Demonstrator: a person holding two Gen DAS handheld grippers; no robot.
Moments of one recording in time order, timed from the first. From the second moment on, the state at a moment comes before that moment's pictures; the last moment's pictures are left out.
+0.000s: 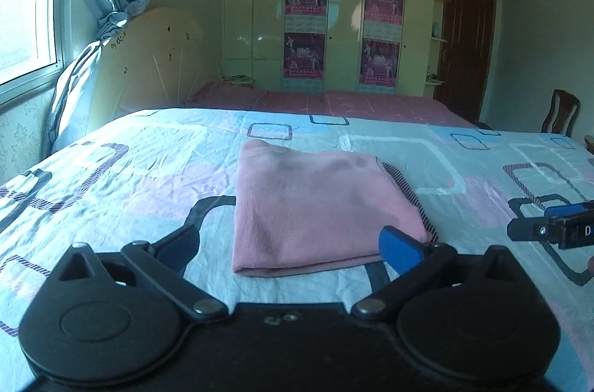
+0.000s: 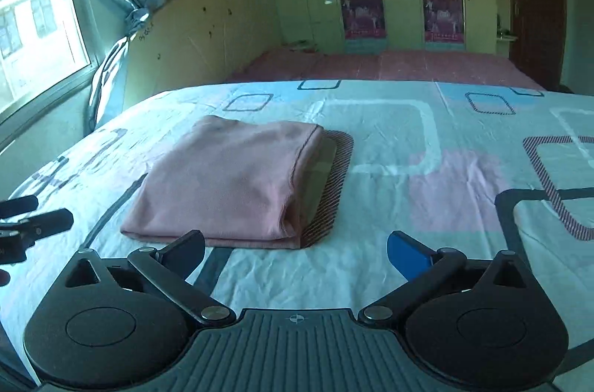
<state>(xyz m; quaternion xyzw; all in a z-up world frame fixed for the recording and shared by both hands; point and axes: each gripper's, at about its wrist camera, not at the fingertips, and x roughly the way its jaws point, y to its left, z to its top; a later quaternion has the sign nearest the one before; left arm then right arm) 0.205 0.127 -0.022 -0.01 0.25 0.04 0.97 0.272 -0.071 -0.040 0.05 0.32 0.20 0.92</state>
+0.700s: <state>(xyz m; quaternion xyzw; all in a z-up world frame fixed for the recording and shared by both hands) 0.119 0.087 0.007 -0.01 0.25 0.04 0.97 0.162 -0.093 -0.003 0.03 0.29 0.19 0.94</state>
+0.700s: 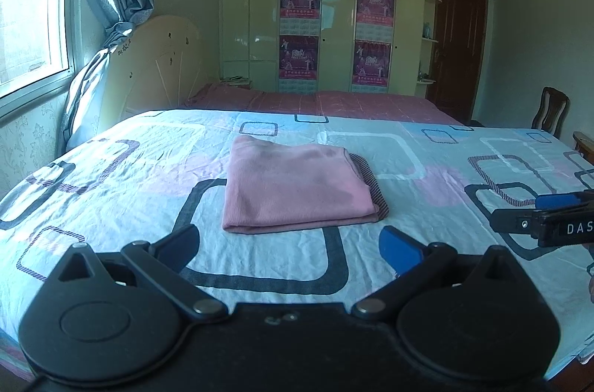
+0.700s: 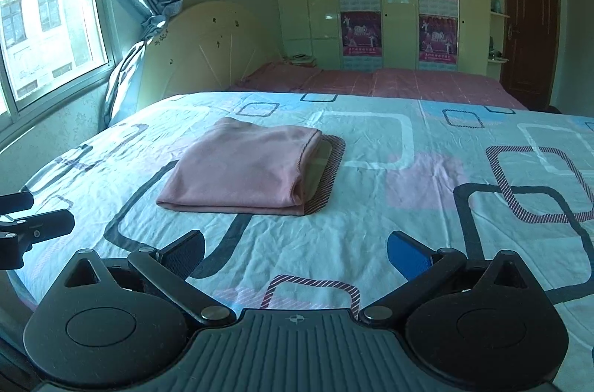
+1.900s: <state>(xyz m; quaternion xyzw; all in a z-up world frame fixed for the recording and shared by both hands) 0.113 0.079 0.006 -0.01 0.25 0.03 0.97 0.148 -0.099 0.010 0.04 0.28 0.20 0.94</state>
